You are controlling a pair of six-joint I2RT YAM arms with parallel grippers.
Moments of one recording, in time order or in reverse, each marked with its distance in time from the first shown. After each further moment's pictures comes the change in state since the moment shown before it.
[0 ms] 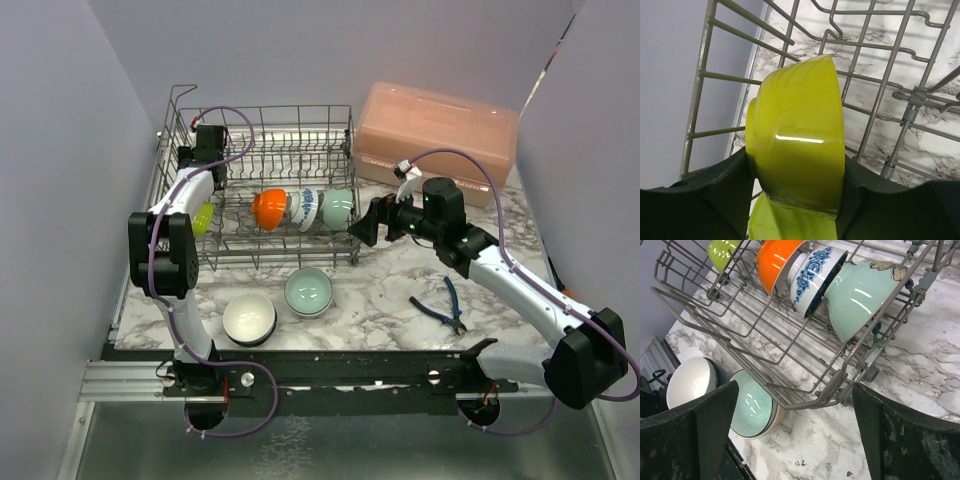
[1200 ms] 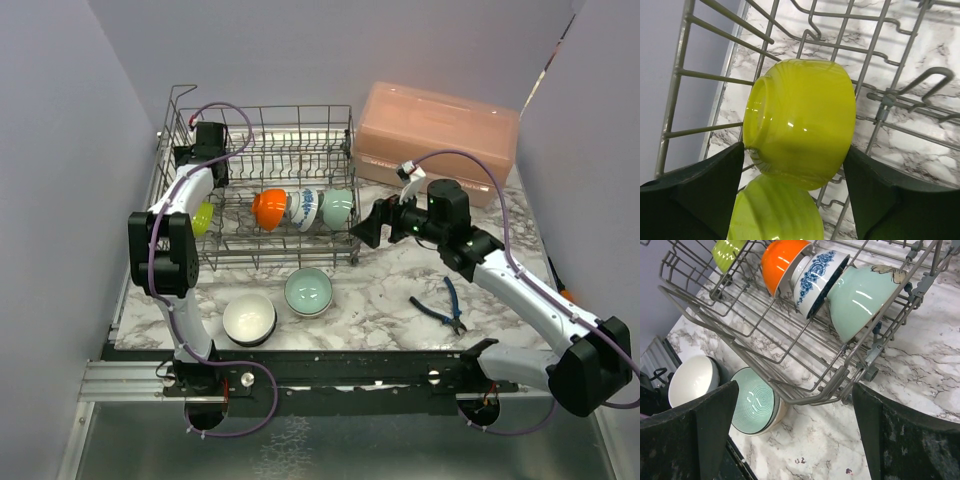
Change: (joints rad) left arm 0.000 0.022 0.039 -0.050 0.055 -0.095; right arm 0.000 -0.039 -0.008 -0.014 0.001 -0.014
